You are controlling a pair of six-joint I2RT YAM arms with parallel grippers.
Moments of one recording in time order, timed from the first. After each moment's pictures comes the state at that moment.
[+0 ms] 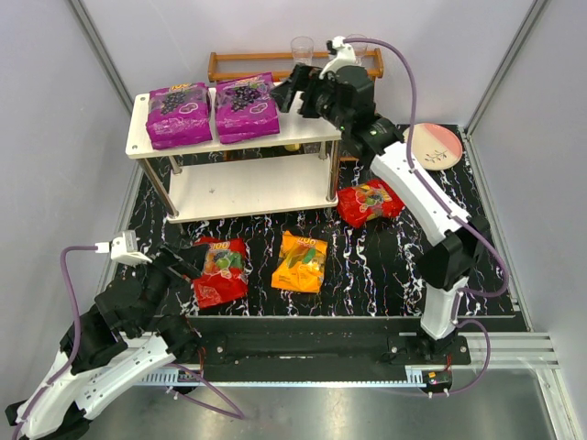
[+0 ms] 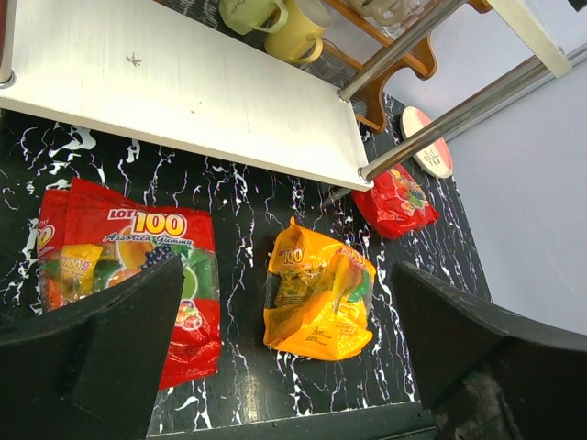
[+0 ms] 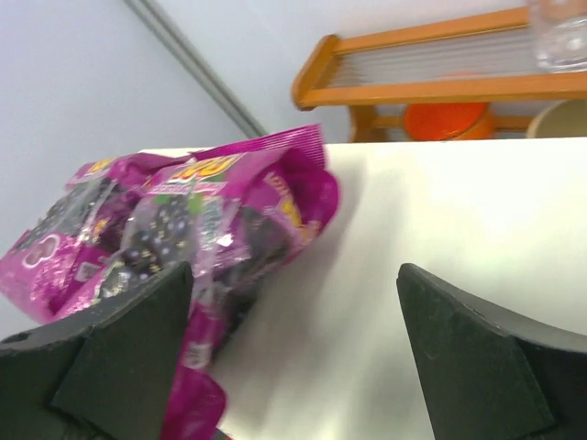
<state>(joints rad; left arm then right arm) -0.86 0.14 0.75 -0.81 -0.62 -0.79 0.61 1.91 2.10 -0.23 -0.04 0.51</state>
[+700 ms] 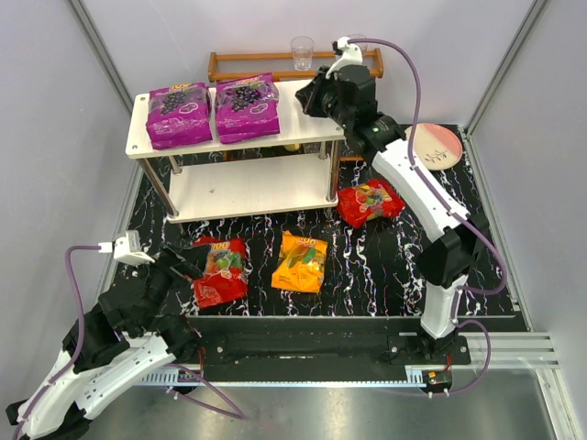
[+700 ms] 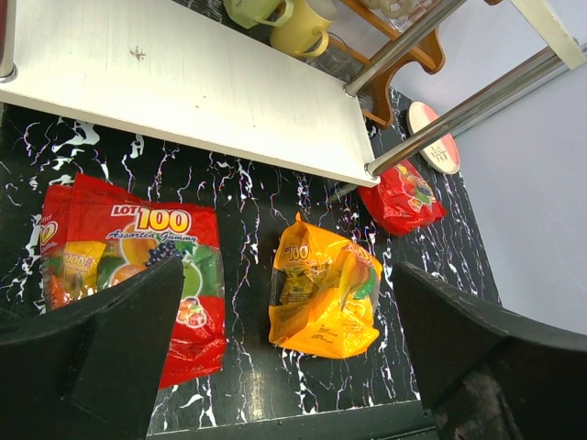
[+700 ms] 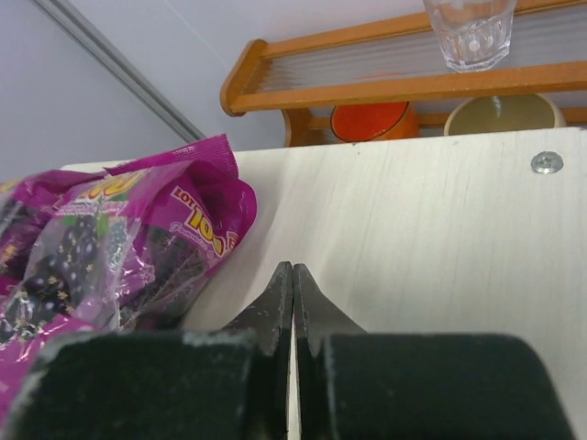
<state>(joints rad) -0.86 0.14 0.73 -0.81 -0.62 -0.79 0.55 1.90 2.06 -0.24 0.01 0.49</state>
